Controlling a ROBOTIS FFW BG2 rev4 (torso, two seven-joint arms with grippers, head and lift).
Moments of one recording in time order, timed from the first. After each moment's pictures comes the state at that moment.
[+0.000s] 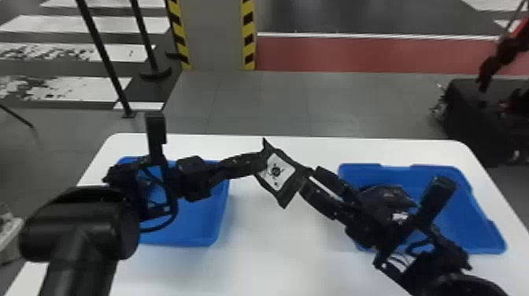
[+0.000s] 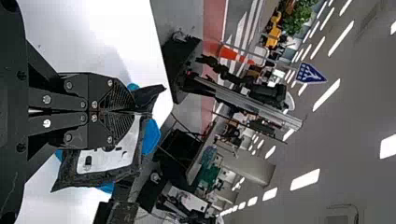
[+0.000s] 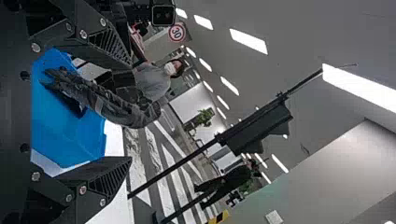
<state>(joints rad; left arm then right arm) -0.10 0.09 0.06 -1.74 0.15 0.68 -1.07 0.18 -0.01 -0.02 -1.76 -0.49 0.36 0.86</state>
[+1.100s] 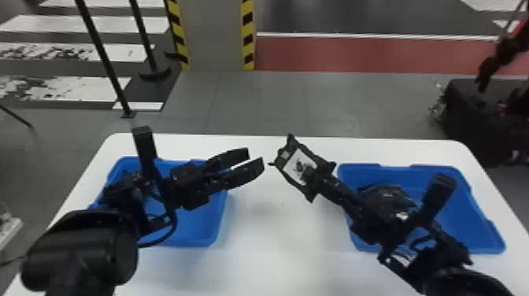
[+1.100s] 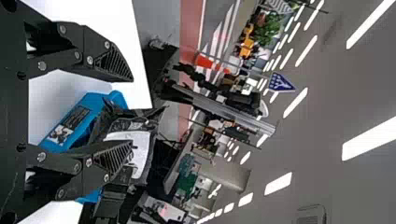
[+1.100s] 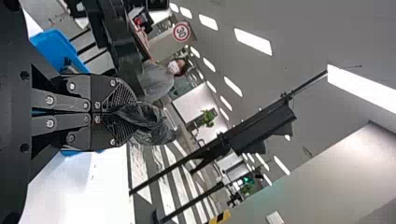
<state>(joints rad) -0.03 0.09 0.08 -1.71 0.25 0.49 -0.98 0.13 -0.01 -0.06 -1.67 -0.45 0.31 0.89</state>
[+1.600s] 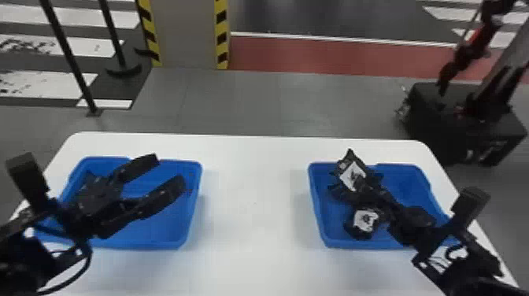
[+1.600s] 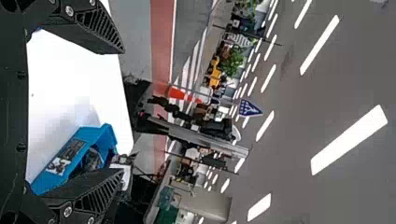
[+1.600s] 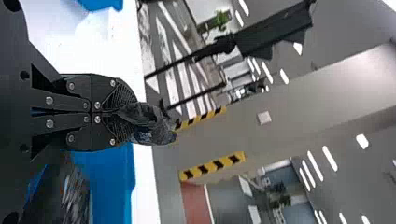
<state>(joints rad) 0.18 0.11 0.24 -1.86 0.33 0.34 -0.96 0.13 -0.08 -0.30 -1.57 -0.31 0.23 0.72</state>
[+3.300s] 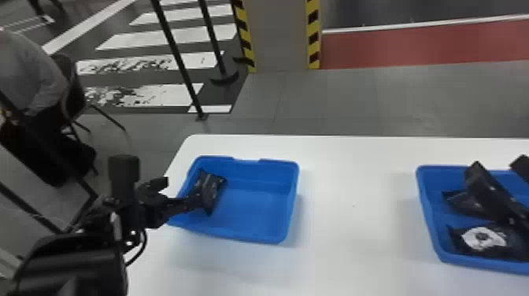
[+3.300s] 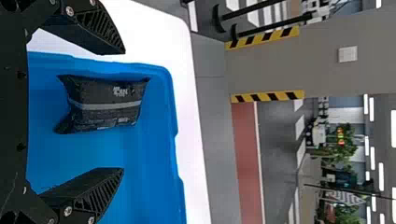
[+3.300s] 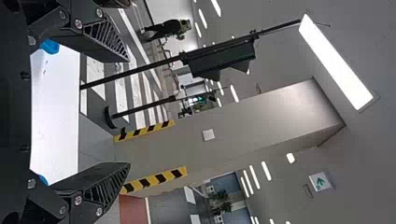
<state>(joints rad) 0.14 0.12 0.44 -1.93 -0.21 0.66 -0.69 0.41 0.00 -0.19 -2.07 -0.40 0.15 0.61</state>
